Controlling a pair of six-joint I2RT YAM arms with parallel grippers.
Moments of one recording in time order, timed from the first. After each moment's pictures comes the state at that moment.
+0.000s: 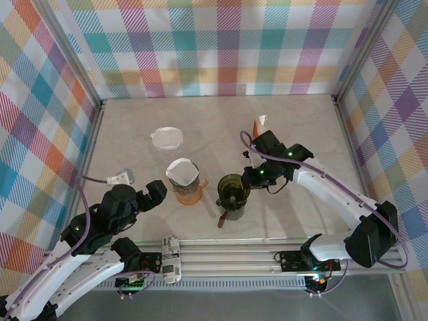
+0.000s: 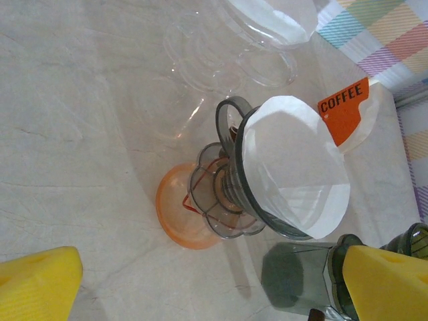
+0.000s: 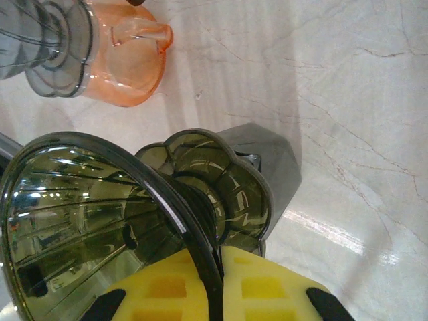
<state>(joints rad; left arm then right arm) -0.72 0.47 0.75 -0.92 -0.32 -0.95 0.64 1.34 1.17 -1.00 -0.33 0.40</state>
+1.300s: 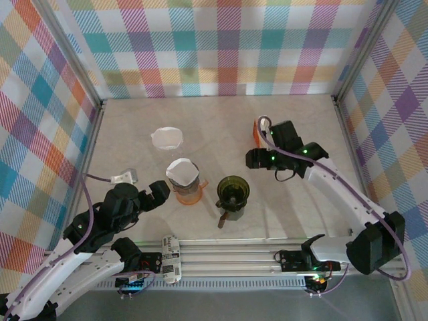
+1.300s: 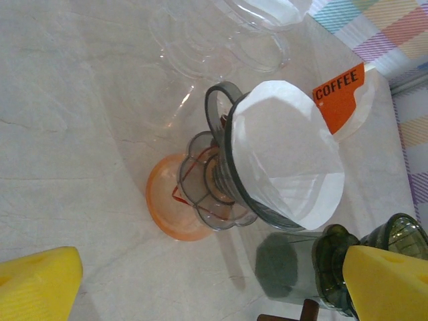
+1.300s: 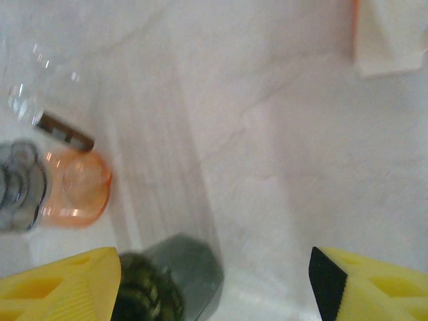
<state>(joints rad) -0.72 0.49 0.75 -0.89 -0.28 -0.95 0.48 1.29 1.17 -0.79 -0.11 0.39</state>
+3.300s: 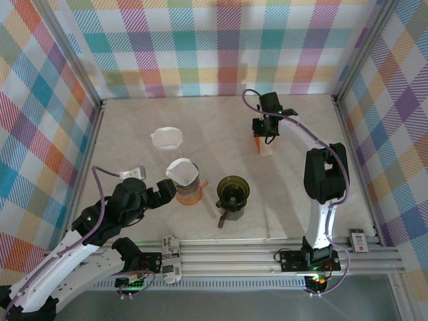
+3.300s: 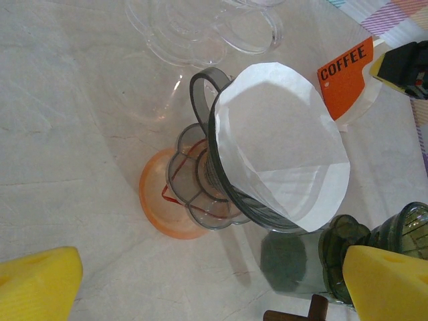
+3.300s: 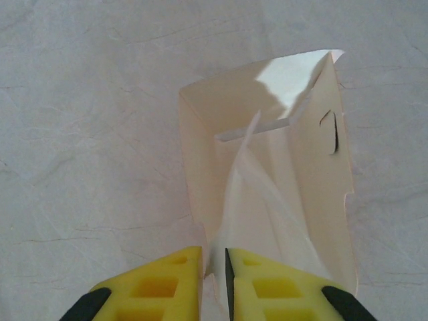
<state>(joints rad) -0.72 0.58 0.75 -0.85 -0.25 -0.90 0.31 1.99 1.62 -0.63 0.03 0.23</state>
